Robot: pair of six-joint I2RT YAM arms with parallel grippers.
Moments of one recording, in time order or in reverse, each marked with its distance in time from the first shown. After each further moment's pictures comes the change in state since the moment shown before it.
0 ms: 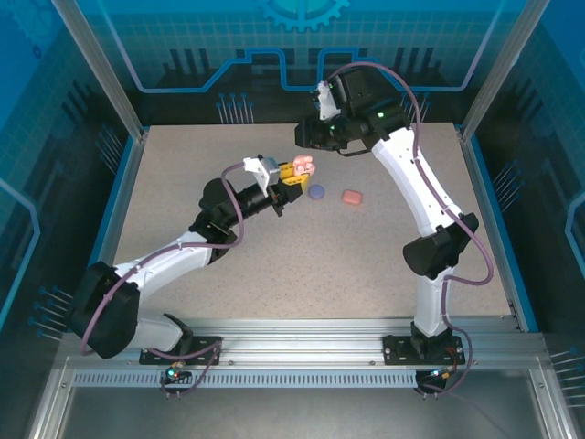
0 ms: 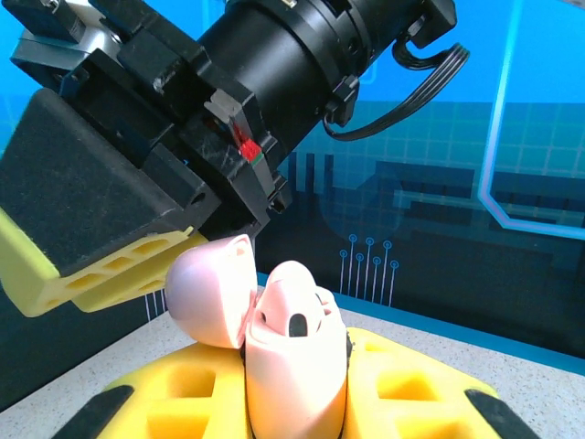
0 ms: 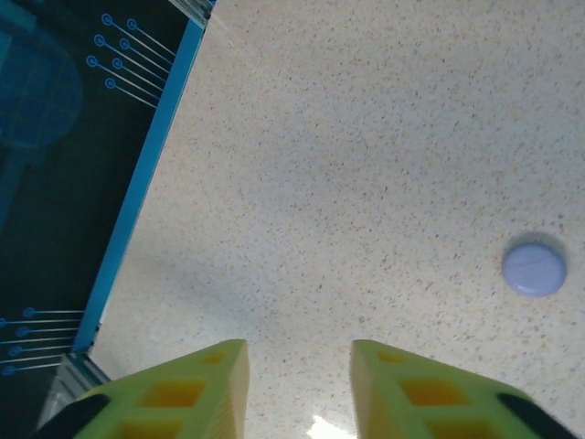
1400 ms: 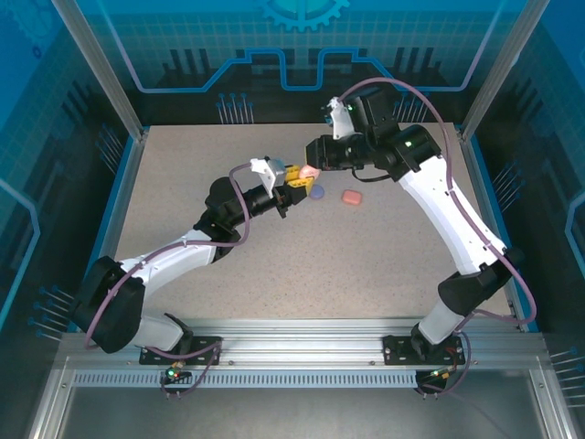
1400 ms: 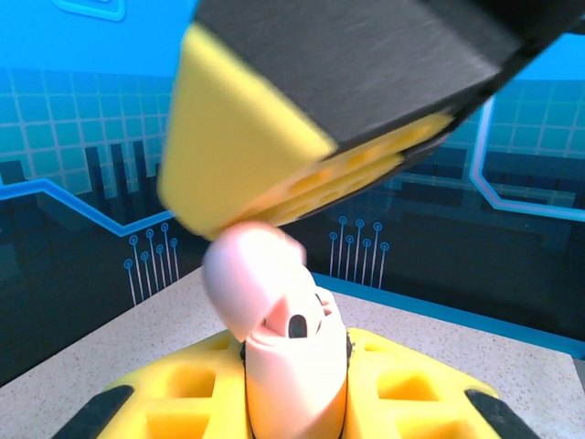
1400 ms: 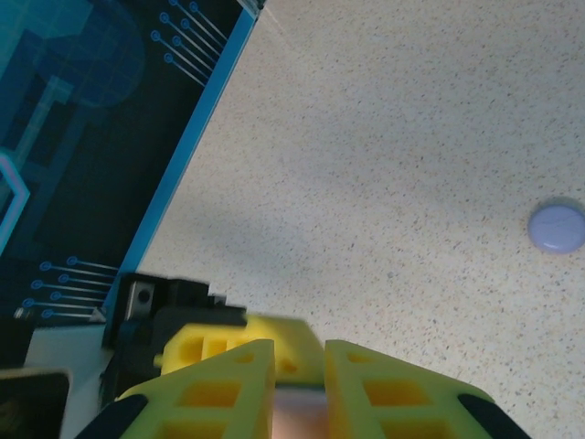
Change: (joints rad) left arm -0.011 0.035 0.014 -0.015 0.005 0.012; right arm 0.053 -0.356 -0.394 0.121 -0.013 0.003
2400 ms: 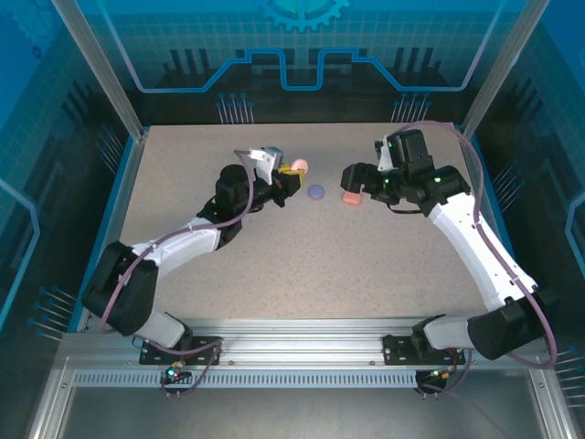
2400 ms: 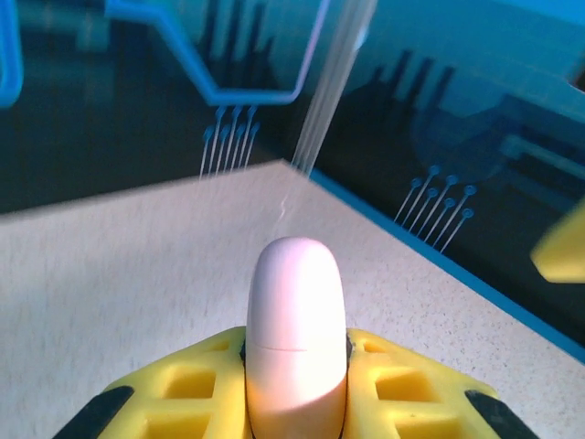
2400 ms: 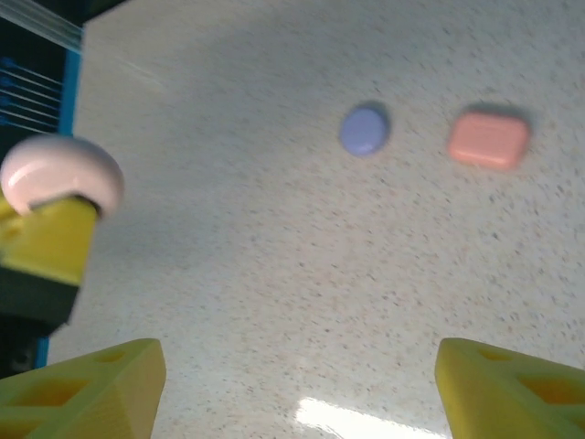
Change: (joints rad) left arm 0.088 0.143 0.105 -0.275 -0.120 -0.224; right arm -0.206 -0.298 -0.579 0.142 0.109 0.136
